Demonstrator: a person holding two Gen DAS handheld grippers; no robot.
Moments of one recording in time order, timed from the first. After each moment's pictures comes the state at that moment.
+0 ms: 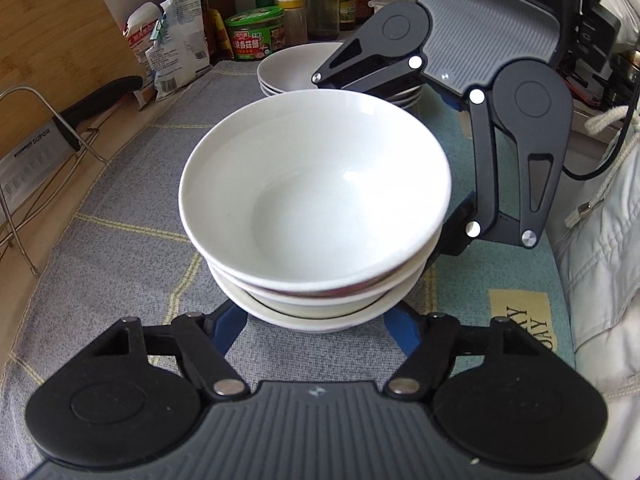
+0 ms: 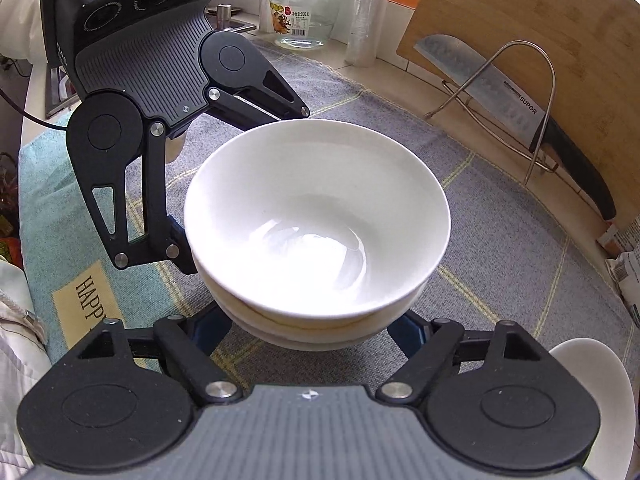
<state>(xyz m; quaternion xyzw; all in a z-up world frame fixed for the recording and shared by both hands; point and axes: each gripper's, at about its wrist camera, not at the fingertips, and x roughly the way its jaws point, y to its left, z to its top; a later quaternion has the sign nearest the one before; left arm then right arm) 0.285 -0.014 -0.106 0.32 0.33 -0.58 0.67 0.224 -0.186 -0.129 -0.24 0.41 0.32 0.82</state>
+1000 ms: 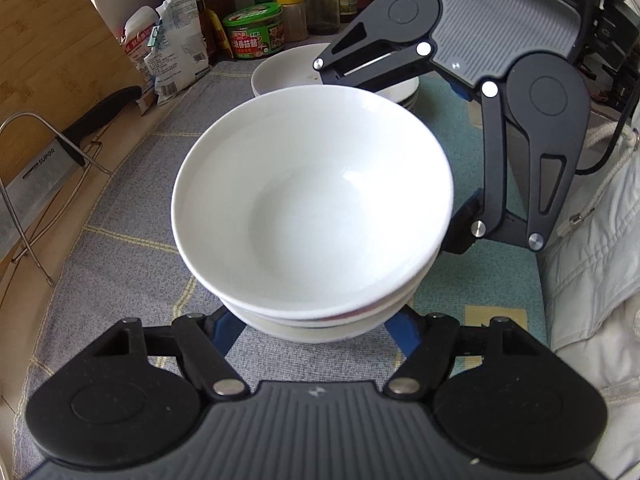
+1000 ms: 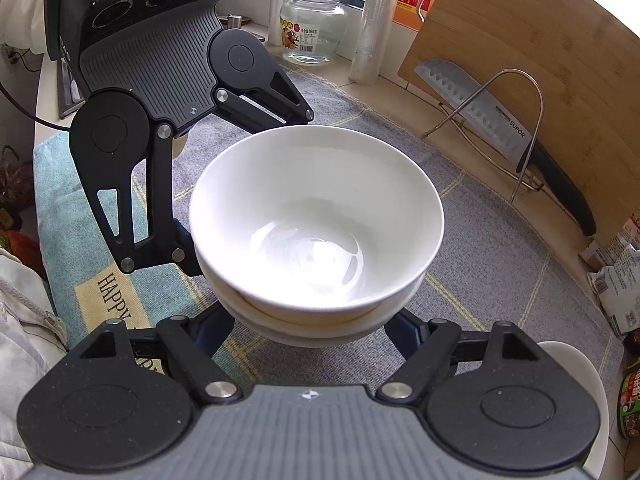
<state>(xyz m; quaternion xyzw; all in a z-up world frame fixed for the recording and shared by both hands) 0.272 -0.033 -0.081 0.35 0.35 -0.55 0.67 0.207 -0.196 -0.102 -0.25 0.40 0.32 0.82</state>
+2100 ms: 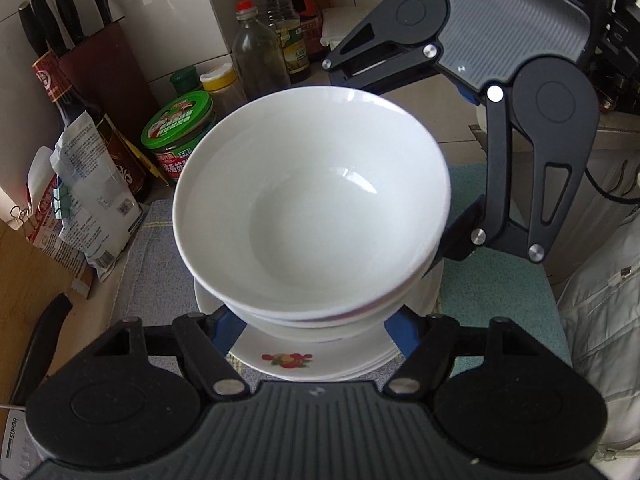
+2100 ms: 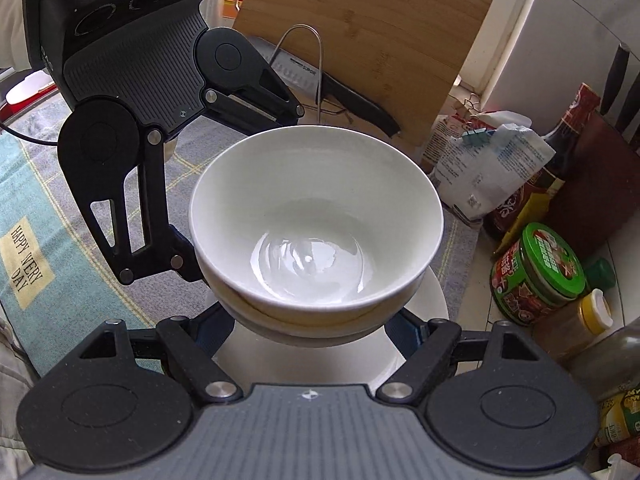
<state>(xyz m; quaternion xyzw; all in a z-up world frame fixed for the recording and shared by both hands) 0.274 -0.222 -0.074 0.40 0.26 -0.61 0.63 0.201 -0.363 -0.077 -0.22 0.39 0.18 0.88</state>
